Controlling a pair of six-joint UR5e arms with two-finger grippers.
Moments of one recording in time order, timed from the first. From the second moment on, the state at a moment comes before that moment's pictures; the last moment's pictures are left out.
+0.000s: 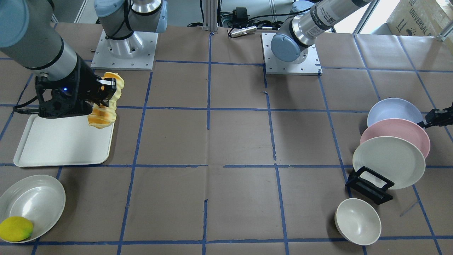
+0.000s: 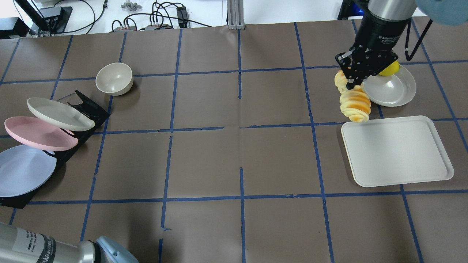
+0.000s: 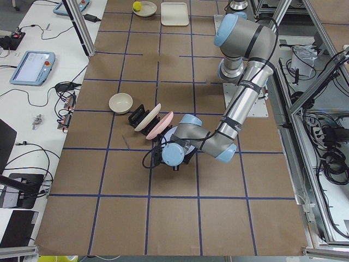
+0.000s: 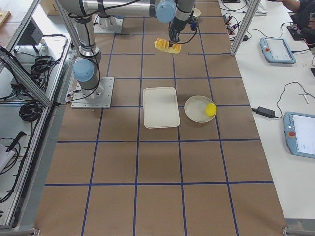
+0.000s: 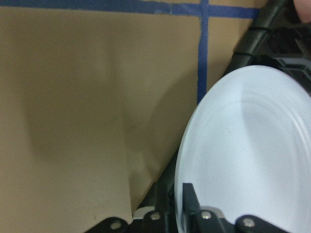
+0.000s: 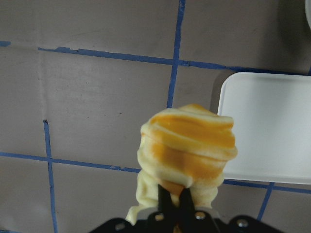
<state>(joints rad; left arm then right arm) -0.53 -2.09 -1.52 -1.42 1.48 1.08 1.54 -1.41 1.42 -1.36 -1.53 -0.14</state>
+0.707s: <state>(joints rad) -0.53 -2.06 -1.51 -1.43 1.51 1.09 1.67 -1.41 1.43 -1.37 -1.53 0.00</state>
